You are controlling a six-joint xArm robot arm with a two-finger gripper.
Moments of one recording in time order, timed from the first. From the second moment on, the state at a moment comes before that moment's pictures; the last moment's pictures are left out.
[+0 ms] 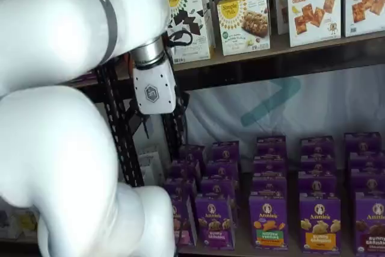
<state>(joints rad) 0.17 -0.84 -0.59 0.02 1.36 0.18</state>
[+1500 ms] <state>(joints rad) 0.32 -0.56 -0.38 0.02 0.86 0.32</state>
